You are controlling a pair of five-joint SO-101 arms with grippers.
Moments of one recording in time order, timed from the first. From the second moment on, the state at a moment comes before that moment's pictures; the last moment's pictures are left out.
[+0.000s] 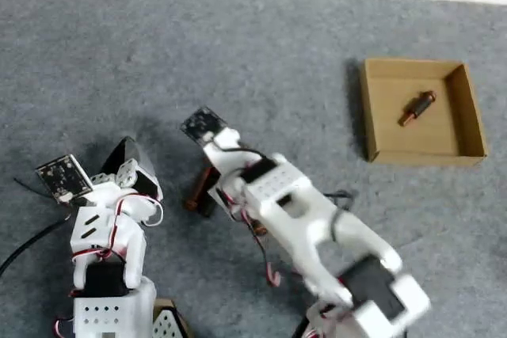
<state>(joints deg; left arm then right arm) -8.4 -103.8 96.0 32.0 32.0 -43.0 -1.6 34.9 41.5 12.9</state>
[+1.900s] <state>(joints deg) -8.4 -103.8 96.0 32.0 32.0 -39.6 16.9 21.2 41.9 13.1</state>
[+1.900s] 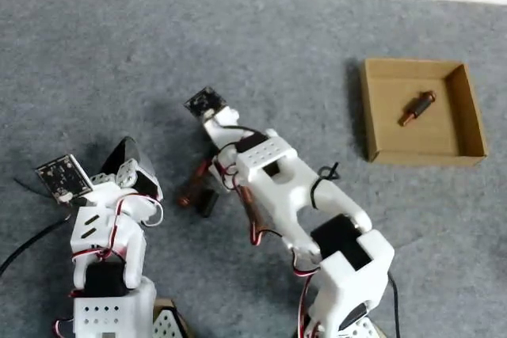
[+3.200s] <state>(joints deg) -8.4 -103.8 96.0 32.0 32.0 -33.9 24.8 7.4 47.3 2.6</state>
